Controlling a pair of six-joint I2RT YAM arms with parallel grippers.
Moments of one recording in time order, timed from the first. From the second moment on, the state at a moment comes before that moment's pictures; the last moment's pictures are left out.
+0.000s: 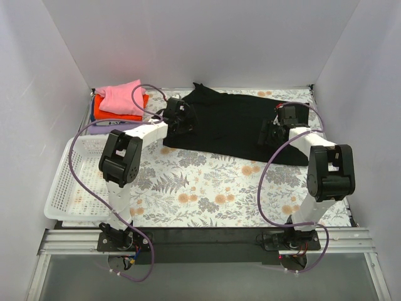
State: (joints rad) left arm -0.42 2.05 1.48 -0.15 -0.03 -0.62; right arm 0.07 1.71 1.09 -0.33 -0.08 0.26
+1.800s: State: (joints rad) left arm -0.44 1.68 1.21 -0.18 -0.03 -0.68; right arm 0.17 1.45 0.96 -0.47 -0.04 0.23
